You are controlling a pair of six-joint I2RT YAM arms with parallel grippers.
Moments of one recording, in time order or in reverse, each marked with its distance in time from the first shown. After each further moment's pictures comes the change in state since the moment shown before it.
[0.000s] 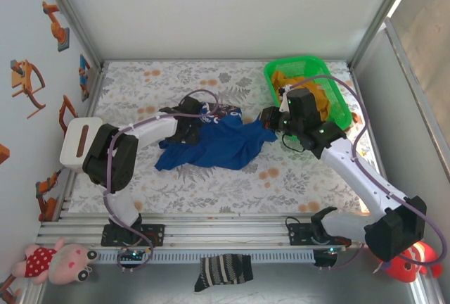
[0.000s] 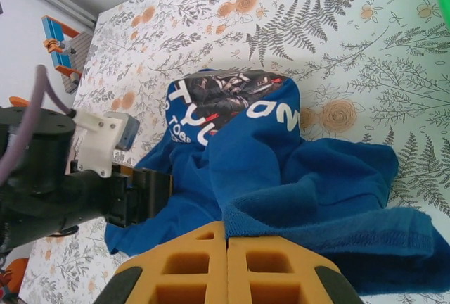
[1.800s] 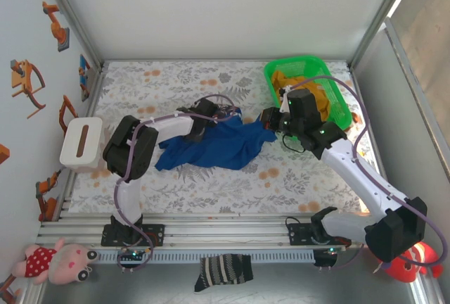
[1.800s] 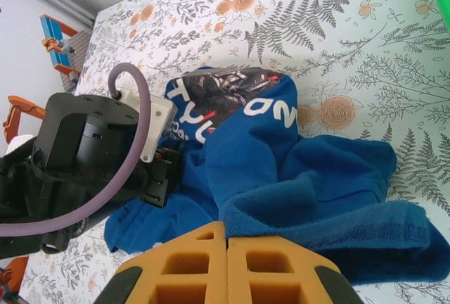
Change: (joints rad) left arm -0.064 0.172 0.111 0.056 -0.235 0.137; right arm 0.000 -0.007 -0.003 -0.011 0.001 0.000
